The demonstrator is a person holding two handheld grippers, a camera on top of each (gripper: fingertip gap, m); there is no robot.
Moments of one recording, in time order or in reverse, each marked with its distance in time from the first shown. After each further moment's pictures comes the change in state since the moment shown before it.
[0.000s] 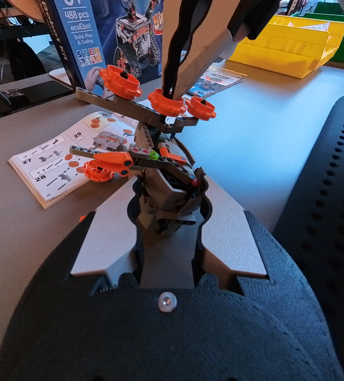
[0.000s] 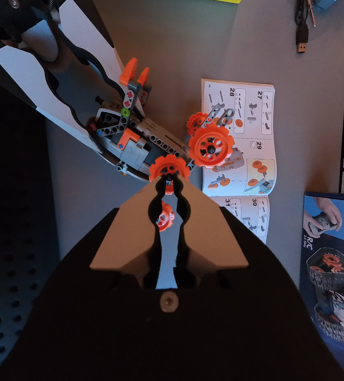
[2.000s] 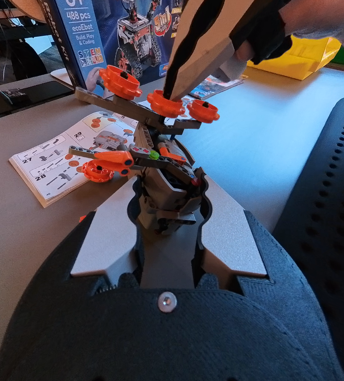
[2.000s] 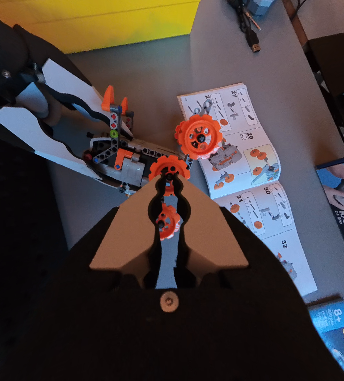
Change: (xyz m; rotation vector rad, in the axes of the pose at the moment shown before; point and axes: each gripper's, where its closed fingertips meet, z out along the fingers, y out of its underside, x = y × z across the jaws) left arm 0.001 0.000 -0.001 0.005 -0.006 -0.005; right arm 0.001 -0.001 0.001 0.182 0.108 0.263
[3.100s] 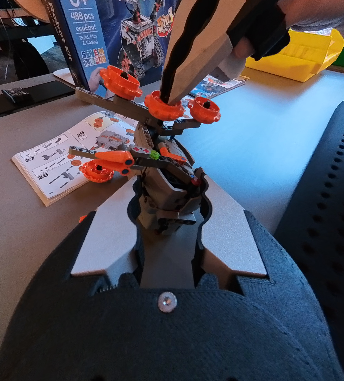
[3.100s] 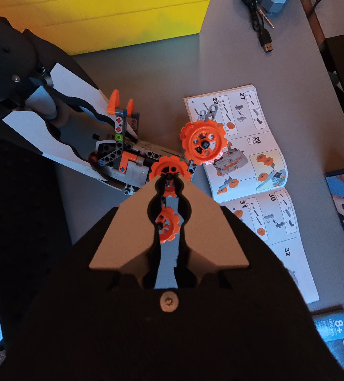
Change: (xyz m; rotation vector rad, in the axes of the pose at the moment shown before) left arm -0.003 0.000 0.000 0.004 -0.006 -0.009; right arm -0.002 -0.006 0.004 -0.027 -0.050 -0.008
